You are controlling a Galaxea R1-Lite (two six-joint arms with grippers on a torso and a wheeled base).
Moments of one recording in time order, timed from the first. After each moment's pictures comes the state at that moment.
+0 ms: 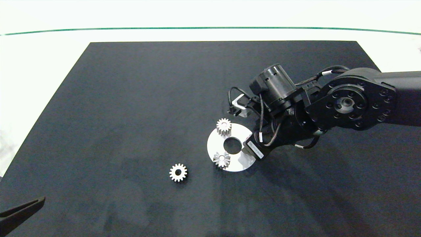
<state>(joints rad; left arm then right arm) -0.21 0.77 -0.86 0.54 0.08 0.15 0.69 1.96 -1.67 0.58 -0.25 -0.22</state>
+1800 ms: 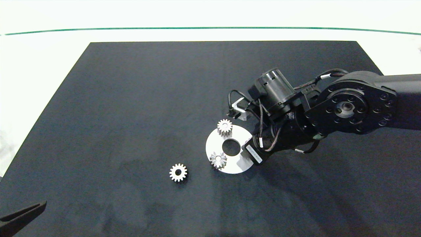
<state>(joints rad) -0.21 0.77 -0.84 0.54 0.09 0.15 0.70 1.95 -1.64 0.59 -0.22 -0.17</state>
